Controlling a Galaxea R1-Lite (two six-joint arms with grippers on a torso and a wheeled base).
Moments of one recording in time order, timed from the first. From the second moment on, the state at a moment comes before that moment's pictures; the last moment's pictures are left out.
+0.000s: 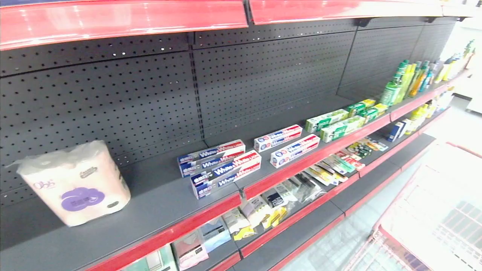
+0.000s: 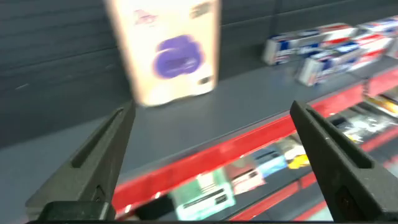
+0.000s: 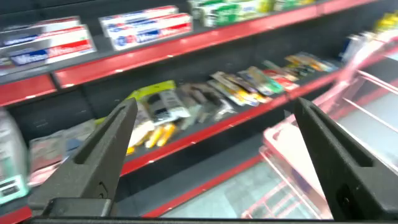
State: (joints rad) left arm 0.00 0.00 0.00 0.00 0.06 0.01; right arm 0.00 0.00 0.00 0.00 0.00 0.00
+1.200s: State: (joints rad) left arm 0.00 0.00 0.00 0.00 0.06 0.01; right arm 0.00 0.00 0.00 0.00 0.00 0.00
